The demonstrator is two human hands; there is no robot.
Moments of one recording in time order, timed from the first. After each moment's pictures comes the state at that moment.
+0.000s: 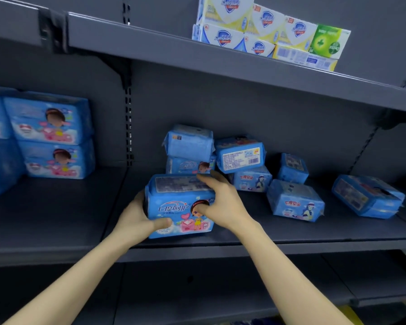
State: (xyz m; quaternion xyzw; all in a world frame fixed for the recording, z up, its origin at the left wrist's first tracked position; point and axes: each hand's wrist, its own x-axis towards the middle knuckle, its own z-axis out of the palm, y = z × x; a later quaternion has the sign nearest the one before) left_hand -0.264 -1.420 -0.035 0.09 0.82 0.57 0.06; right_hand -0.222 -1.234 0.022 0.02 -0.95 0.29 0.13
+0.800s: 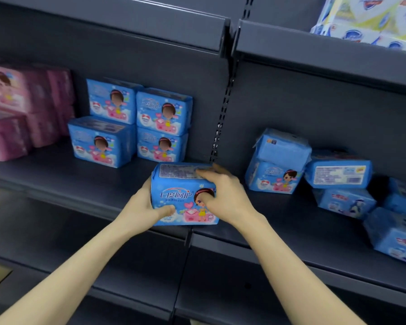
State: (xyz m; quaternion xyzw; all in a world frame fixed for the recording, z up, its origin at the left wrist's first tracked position) left_hand -0.247 -1.570 -0.034 0.03 0.83 0.55 -0.03; right_hand -0.263 -1.387 0.018 0.18 -0.95 0.25 0.07
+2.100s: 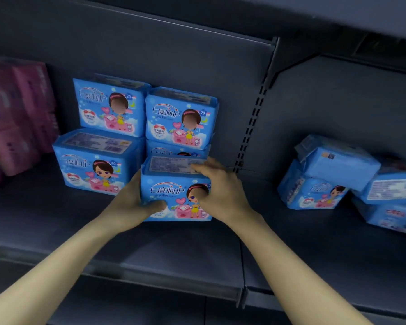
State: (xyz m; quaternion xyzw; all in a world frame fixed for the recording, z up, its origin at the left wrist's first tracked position) left_hand -0.367 -1.668 -0.033 0.09 0.84 0.54 0.00; right_hand -0.361 -1.486 0.012 0.15 -0.95 0.26 0.12
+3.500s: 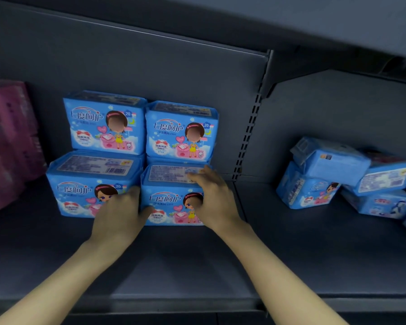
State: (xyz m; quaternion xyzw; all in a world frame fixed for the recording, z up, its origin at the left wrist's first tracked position) left_hand -0.400 -1.699 -0.041 0.09 0.94 0.25 -0.19; right_hand -0.388 -1.522 -0.014 0.08 -0.95 0.22 0.18
